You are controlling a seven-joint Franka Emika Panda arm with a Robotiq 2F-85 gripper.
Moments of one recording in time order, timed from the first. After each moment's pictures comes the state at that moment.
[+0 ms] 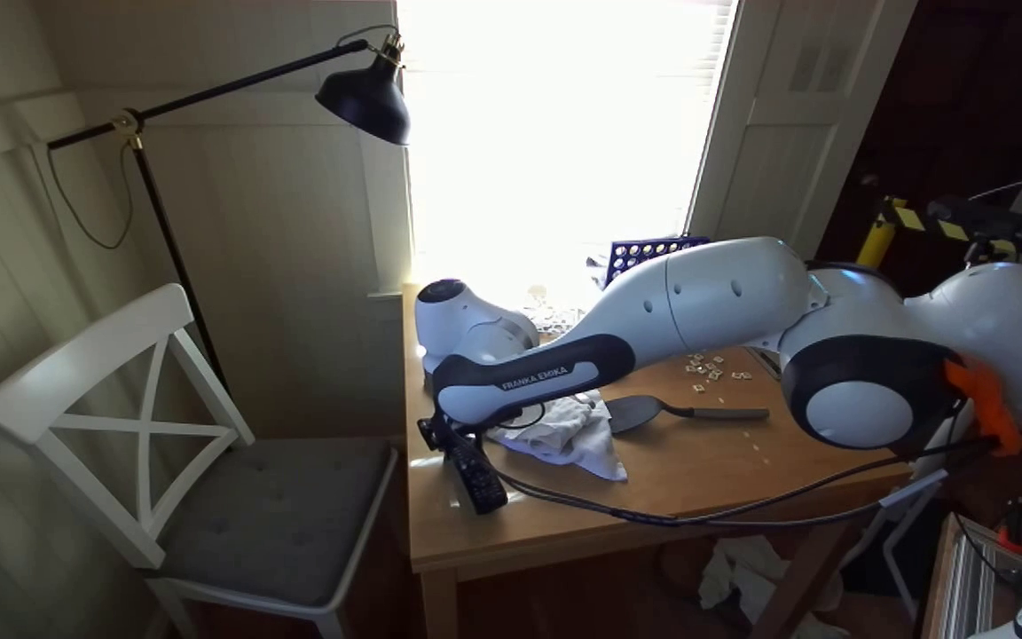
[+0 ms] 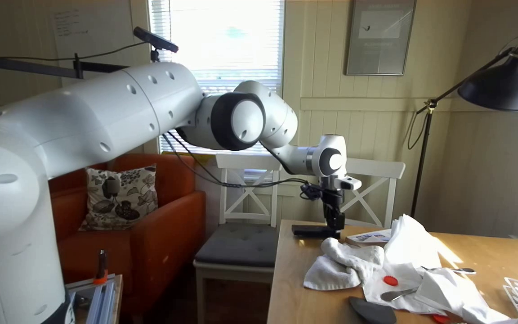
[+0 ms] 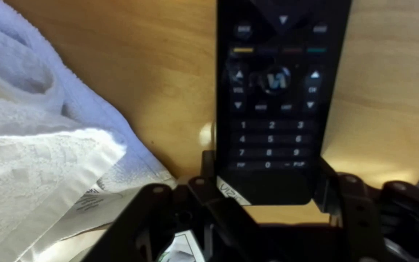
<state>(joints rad) 0.34 1.16 -0.08 -0.93 -0.08 2.10 0.74</state>
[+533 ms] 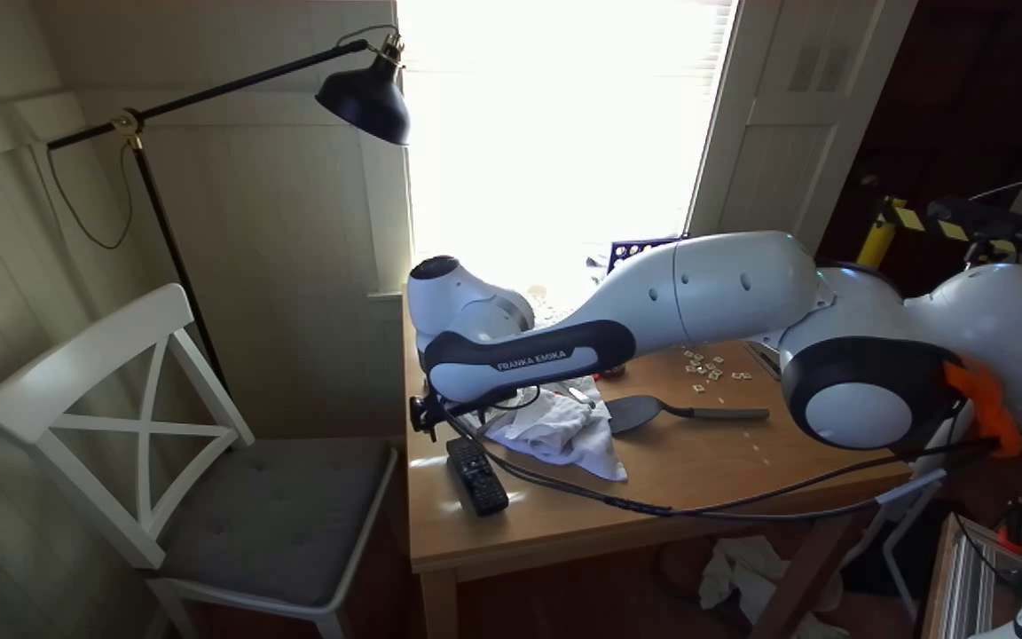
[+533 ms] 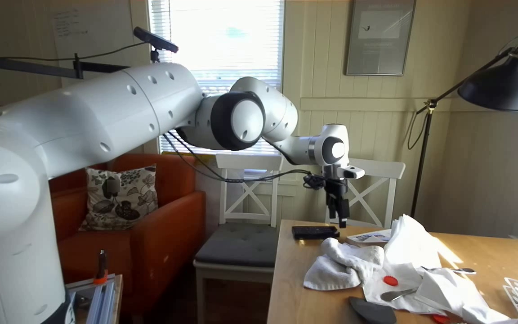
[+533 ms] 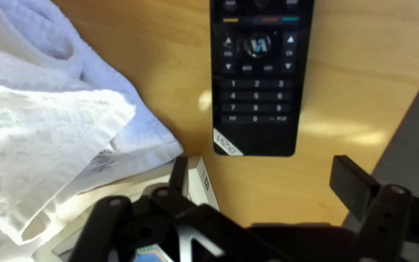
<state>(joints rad) 0.34 1.16 -0.09 -0.84 -0.09 2.03 0.74</state>
